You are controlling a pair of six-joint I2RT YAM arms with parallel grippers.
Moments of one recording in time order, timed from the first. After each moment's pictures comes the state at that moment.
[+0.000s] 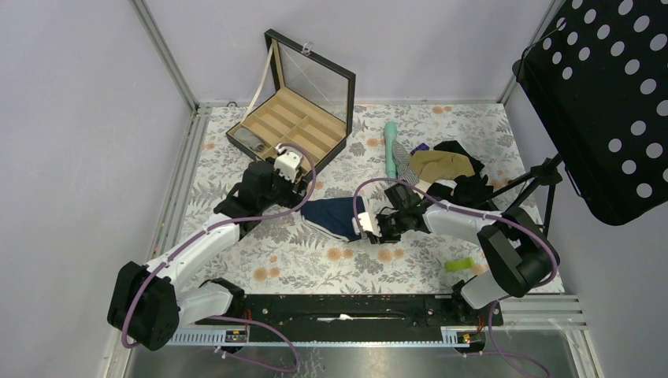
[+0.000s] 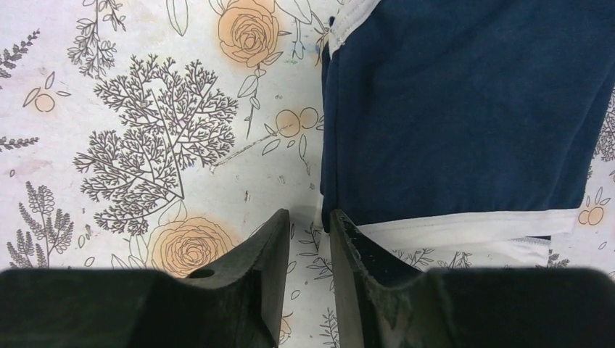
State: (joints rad) left arm -0.46 1.13 0.69 -0.08 0.05 0.10; right arm 0.61 1.51 0.69 -0.32 -0.59 -1.11
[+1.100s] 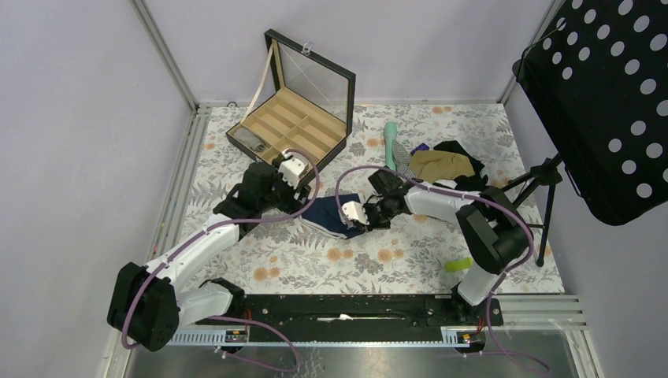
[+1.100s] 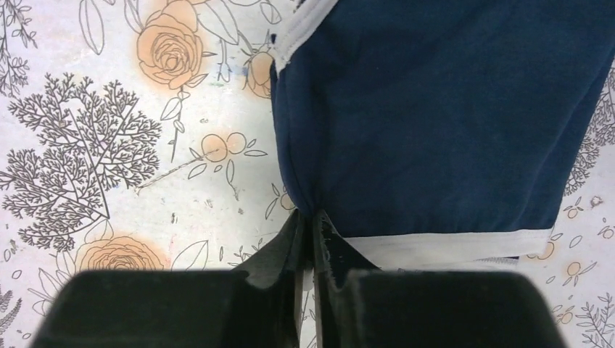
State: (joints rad) left arm -0.46 1.13 0.69 -0.13 0.15 0.16; right arm 0.64 1.69 0.91 -0.44 -0.53 -1.15
